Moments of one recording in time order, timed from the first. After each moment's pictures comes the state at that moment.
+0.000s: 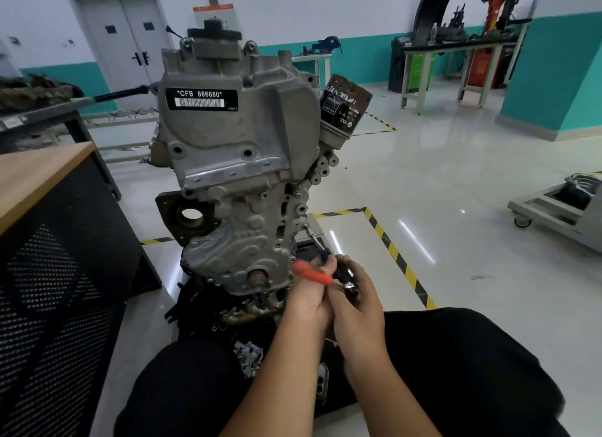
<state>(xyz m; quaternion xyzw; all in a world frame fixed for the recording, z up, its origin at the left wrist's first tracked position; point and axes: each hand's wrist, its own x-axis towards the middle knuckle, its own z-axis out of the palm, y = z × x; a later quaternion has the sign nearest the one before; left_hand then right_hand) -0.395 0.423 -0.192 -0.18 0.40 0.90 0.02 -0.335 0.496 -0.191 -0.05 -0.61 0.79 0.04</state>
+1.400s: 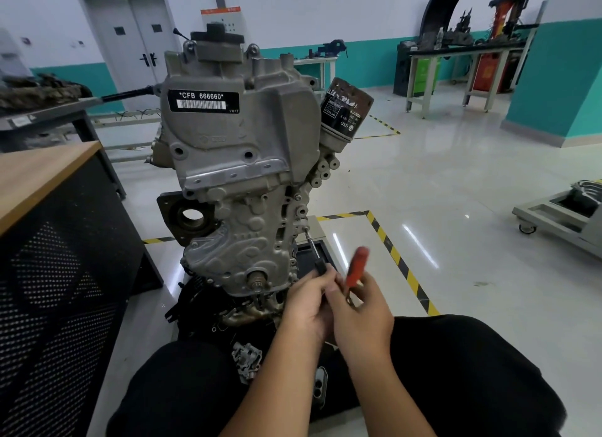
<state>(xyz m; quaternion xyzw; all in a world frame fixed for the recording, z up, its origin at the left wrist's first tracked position) -0.389 0.423 -0.204 -0.22 0.40 0.89 0.02 -0.348 0.504 -0.204 -0.07 -0.71 0.69 0.08</state>
